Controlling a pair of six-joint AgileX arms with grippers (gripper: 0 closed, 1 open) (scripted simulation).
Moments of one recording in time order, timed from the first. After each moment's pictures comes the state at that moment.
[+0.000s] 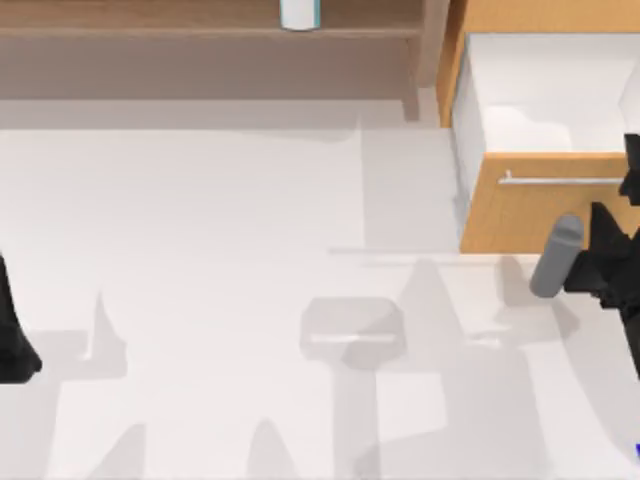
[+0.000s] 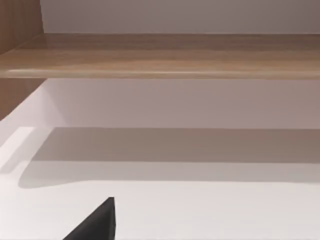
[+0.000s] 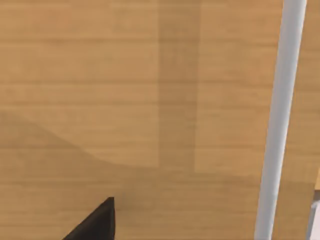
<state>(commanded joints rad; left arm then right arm) 0.00 0.00 0.00 0.00 0.00 0.00 0.31 1.99 0.31 1.68 0.34 -1.56</state>
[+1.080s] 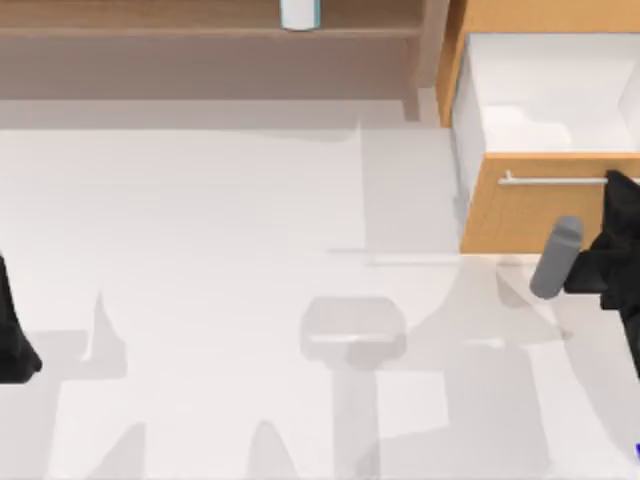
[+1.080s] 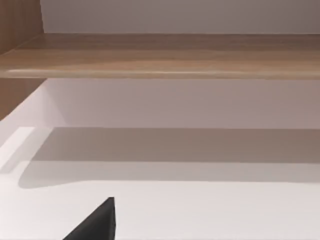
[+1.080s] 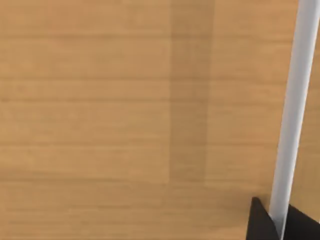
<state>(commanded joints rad) 0.00 0.00 0.00 0.00 0.00 0.00 0.31 1.99 0.31 1.68 0.34 -1.56</state>
